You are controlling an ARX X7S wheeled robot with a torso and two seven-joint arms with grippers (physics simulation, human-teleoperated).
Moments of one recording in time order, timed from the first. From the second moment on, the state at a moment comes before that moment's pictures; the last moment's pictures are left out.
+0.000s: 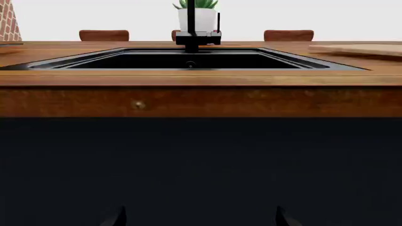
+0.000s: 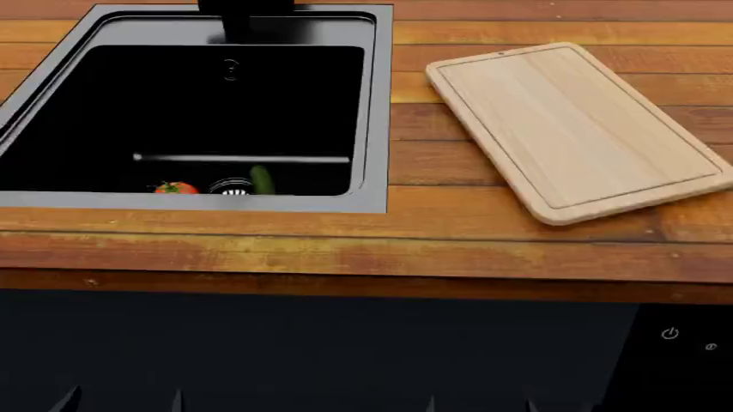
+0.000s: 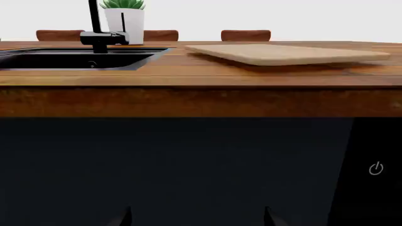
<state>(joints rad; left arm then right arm) 0.00 0.00 0.00 0.00 0.00 0.00 0.00 0.00 0.00 0.00 0.00 0.00 0.00 0.00</state>
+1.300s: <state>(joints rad) 0.03 -0.15 0.17 0.21 0.08 -0.09 -0.13 0.07 0.12 -0.15 -0.18 0.07 0.30 0.16</state>
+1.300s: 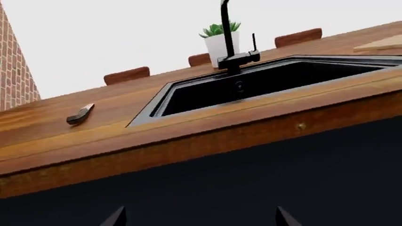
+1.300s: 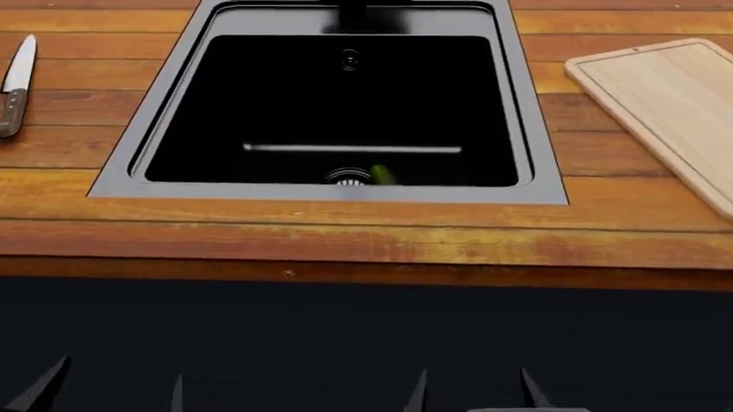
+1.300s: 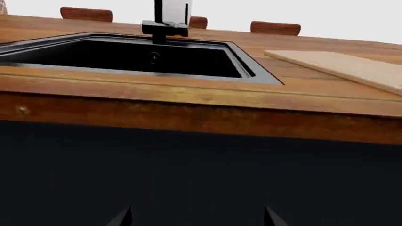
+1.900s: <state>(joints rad) -0.80 -0.26 0.34 0.49 0.30 -0.95 0.22 1.08 0.27 -0.22 -0.39 0.18 1.38 -0.01</state>
